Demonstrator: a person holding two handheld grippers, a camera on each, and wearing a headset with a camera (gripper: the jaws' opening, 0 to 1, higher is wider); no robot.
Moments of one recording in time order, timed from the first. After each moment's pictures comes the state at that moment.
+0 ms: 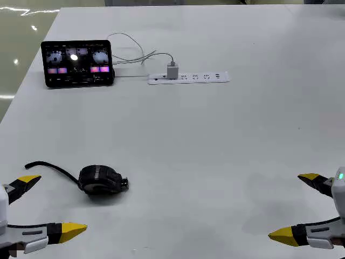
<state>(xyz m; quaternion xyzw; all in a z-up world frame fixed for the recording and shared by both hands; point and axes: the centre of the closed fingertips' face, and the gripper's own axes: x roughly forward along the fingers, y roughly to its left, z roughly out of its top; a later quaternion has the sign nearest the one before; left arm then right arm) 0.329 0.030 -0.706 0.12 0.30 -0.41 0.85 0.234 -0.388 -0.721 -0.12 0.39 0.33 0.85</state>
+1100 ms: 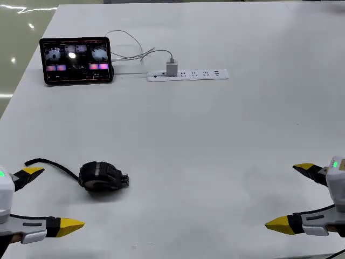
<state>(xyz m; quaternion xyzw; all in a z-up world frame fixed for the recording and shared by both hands) 0.335 0.029 -0.713 0.17 0.31 -0.45 0.82 0.248 -0.383 -0.716 -0.13 0.38 0.34 0.85</state>
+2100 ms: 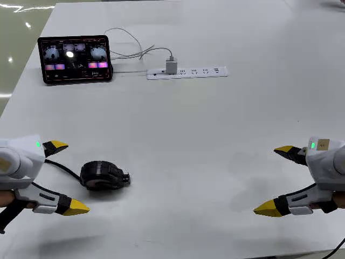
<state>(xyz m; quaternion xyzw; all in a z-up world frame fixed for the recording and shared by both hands) 0.367 -0.001 -0.718 0.28 0.32 -0.54 0.72 0.279 -0.354 -0.715 -0.16 0.36 0.39 0.83</state>
